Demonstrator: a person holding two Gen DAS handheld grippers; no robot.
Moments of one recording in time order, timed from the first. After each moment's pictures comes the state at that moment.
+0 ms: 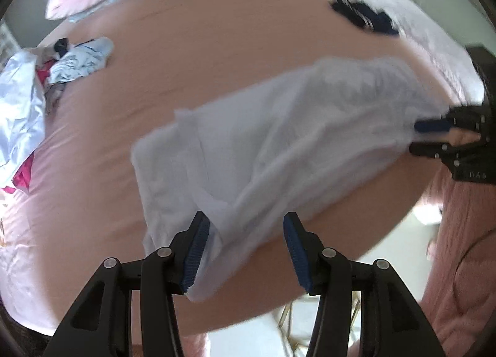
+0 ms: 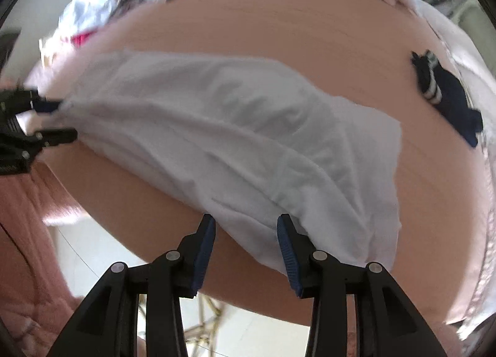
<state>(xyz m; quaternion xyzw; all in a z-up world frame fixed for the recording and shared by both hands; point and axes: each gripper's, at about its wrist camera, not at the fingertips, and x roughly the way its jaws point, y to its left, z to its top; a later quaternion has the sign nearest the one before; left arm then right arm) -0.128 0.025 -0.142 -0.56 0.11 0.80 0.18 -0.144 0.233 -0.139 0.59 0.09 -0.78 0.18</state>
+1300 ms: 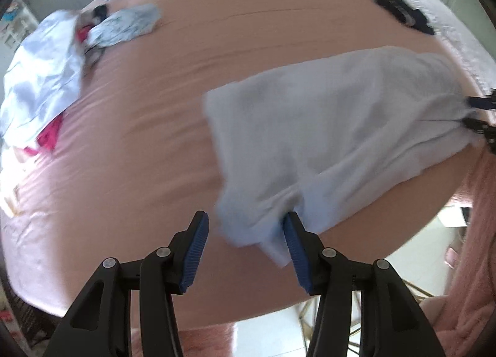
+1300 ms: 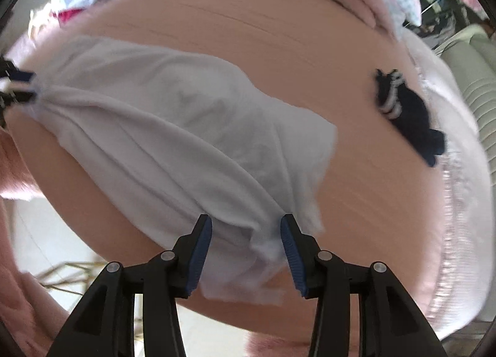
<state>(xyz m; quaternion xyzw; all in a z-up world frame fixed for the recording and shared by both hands) -0.122 -0.033 -0.162 -0.59 0.13 0.79 0.10 -0.142 0.260 -0.145 0.56 0.24 -0.79 0.12</state>
